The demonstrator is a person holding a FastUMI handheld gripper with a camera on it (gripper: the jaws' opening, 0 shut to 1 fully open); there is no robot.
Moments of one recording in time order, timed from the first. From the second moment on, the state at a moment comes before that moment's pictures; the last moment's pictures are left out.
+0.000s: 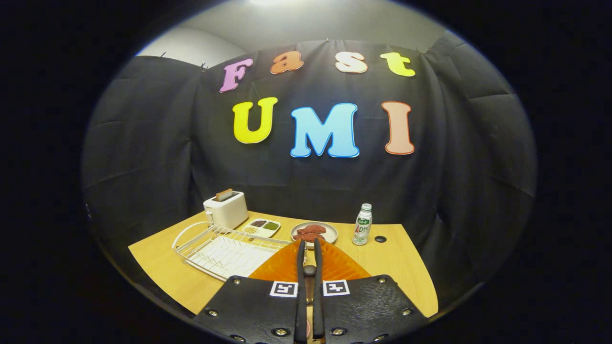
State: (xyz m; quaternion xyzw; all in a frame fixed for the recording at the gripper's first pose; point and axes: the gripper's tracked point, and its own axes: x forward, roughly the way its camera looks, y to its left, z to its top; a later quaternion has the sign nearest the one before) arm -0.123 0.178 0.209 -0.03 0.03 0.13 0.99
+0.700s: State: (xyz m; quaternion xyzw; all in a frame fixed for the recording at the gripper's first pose) arm -0.118 0.276 0.128 -0.03 0.10 0.23 0.97
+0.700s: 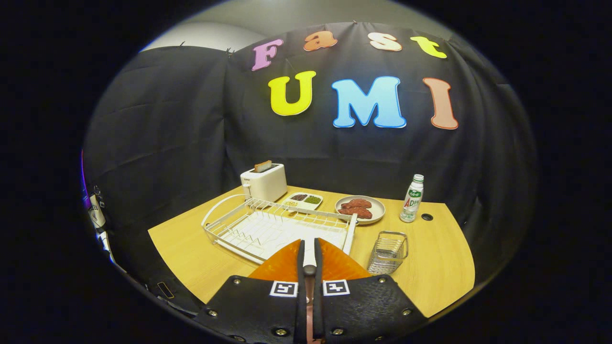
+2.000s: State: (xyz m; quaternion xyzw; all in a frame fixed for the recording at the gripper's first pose) arm -0.102 0.226 0.170 -0.02 0.05 0.16 0.99
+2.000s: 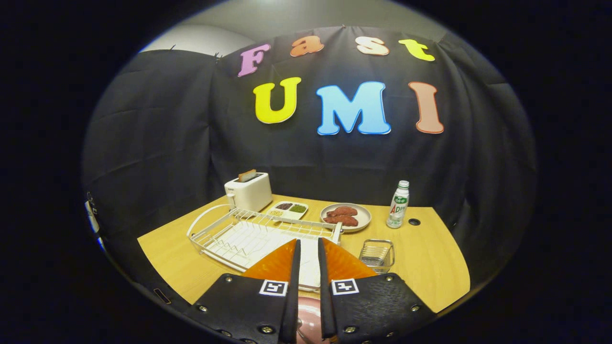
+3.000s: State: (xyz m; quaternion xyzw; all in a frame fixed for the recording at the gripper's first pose) arm -0.096 0.077 0.225 -0.02 -0.04 0.03 1.00
